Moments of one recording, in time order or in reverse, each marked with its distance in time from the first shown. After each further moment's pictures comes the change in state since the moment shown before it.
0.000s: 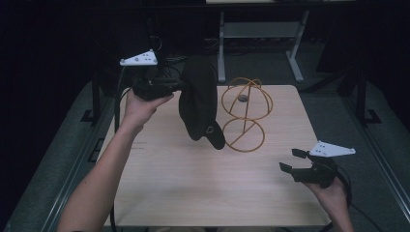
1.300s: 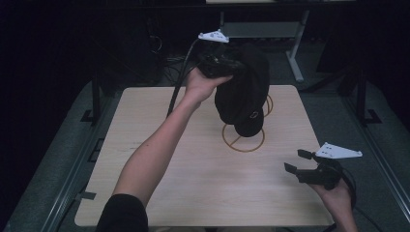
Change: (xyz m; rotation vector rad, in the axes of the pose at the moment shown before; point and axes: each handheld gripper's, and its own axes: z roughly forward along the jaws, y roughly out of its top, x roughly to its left) left arm -0.014 0.060 0.140 0.060 -0.045 0.017; right arm -0.009 -0.010 -0.007 -0.023 -0.023 0.025
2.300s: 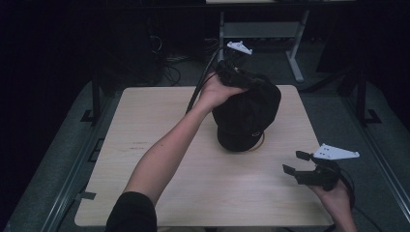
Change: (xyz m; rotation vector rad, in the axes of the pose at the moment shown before) left arm -0.010 -0.007 0.046 0.162 0.016 0.002; right arm 0.002 -0.003 0.004 0.016 0.011 -0.005
